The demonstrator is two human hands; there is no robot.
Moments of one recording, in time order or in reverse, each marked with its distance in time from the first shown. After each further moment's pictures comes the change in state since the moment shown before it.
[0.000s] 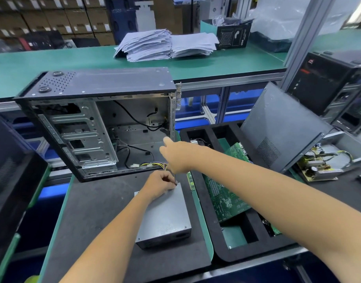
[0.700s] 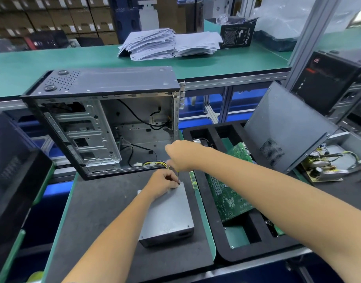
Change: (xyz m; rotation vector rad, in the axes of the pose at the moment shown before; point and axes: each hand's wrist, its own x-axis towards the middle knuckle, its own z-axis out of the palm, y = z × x) left_hand 0.000 0.000 -0.001 0.030 0.010 0.017; right_hand 0.000 -0.001 0.001 0.118 0.052 0.058
